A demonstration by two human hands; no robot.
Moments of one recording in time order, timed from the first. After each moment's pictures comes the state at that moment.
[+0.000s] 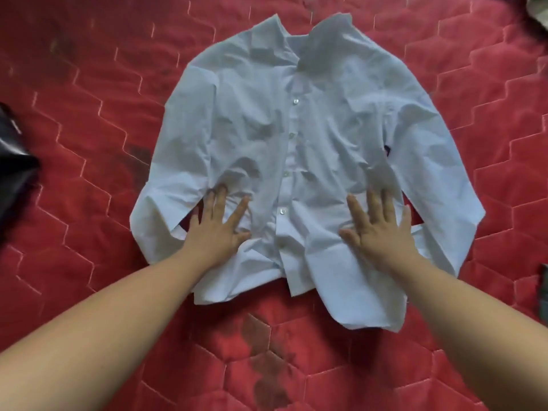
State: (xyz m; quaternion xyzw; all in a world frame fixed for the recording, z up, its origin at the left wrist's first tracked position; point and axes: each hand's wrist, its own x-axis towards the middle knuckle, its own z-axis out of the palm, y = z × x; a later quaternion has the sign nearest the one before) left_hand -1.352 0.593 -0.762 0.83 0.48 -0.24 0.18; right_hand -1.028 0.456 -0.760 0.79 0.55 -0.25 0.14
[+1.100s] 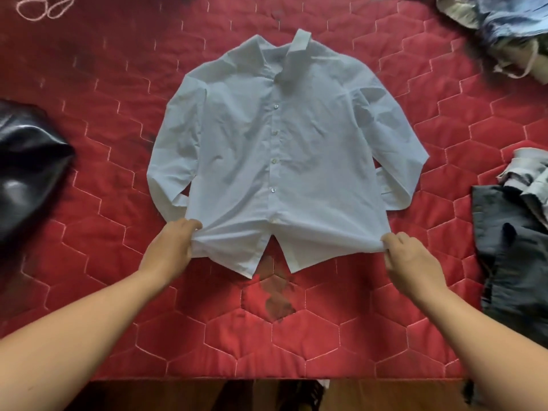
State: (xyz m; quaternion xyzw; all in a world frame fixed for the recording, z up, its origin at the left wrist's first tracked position) left_hand -1.483 0.494 -0.661 0.84 0.49 -0.06 0.22; right_hand -1.087 0.244 -0.659 0.85 0.51 -0.13 0.03
